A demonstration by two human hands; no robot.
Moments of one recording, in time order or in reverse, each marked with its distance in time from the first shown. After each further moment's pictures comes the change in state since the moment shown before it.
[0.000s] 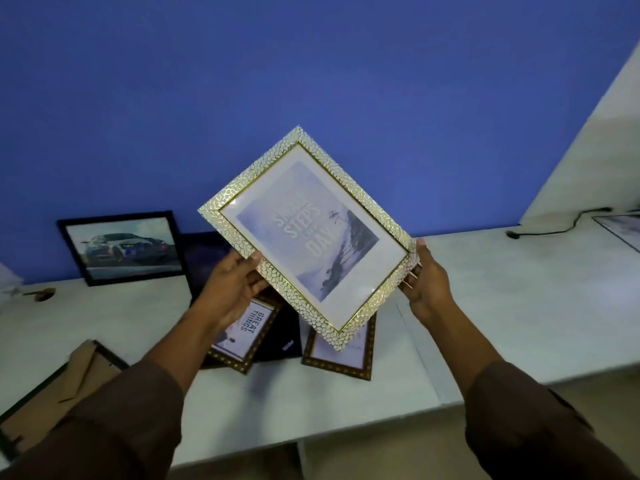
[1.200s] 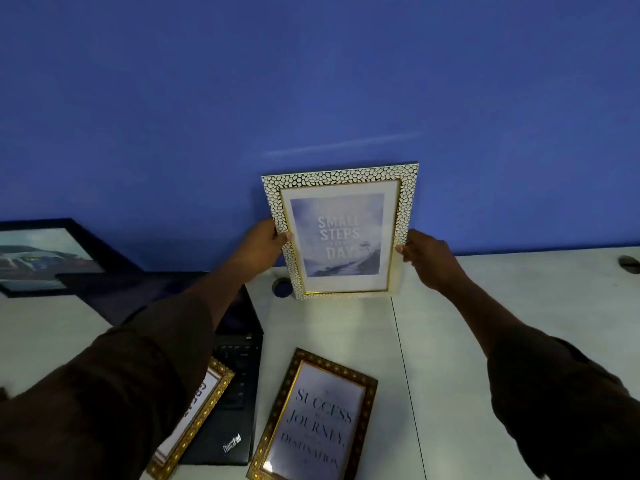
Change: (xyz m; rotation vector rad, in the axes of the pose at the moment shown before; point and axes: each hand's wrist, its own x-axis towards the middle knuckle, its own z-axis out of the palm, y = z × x) left_hand 0.384 -0.090 0.066 1.029 0.066 -0.099; right_hand 0.431 0.014 0.020 -1.373 -0.454 -0.257
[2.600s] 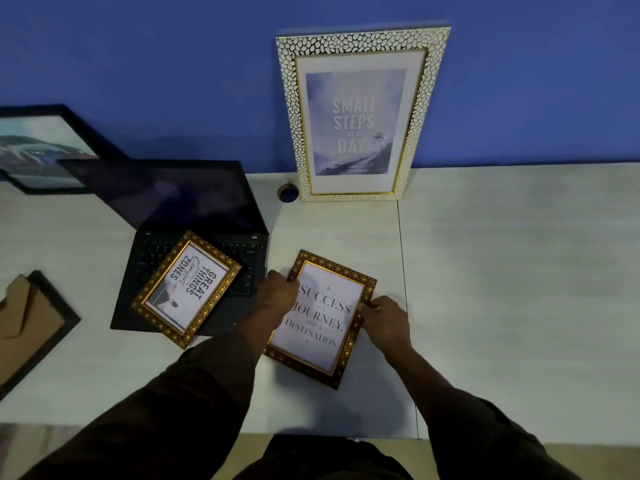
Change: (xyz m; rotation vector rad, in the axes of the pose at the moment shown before) left_hand -0.180 -0.138 0.141 0.060 -0.005 -0.761; right_hand -0.222 0.035 0.198 0.285 -0.218 0.581
